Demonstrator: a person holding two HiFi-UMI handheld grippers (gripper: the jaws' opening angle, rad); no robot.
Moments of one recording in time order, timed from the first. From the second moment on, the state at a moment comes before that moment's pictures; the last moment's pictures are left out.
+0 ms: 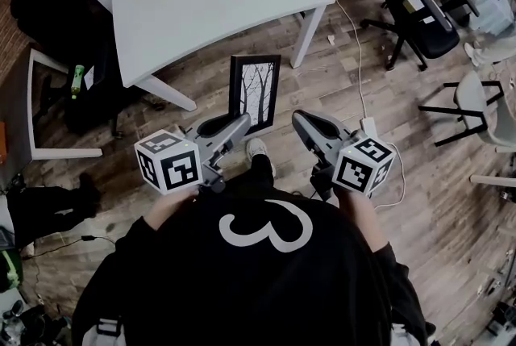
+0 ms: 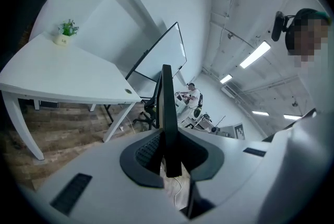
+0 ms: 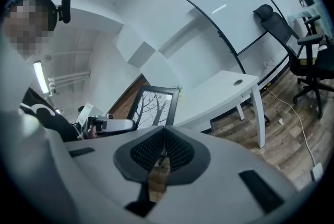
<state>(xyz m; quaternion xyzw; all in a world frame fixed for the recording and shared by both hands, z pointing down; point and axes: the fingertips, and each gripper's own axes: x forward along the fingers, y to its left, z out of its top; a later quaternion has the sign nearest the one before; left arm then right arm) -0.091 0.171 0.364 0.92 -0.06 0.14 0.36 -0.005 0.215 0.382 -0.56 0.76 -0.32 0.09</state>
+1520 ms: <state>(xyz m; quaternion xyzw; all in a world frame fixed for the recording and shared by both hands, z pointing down) -0.074 -0.061 0.382 0.89 -0.20 0.07 0.41 0.033 -0.035 0.395 -0.45 0.82 -0.34 0.00</state>
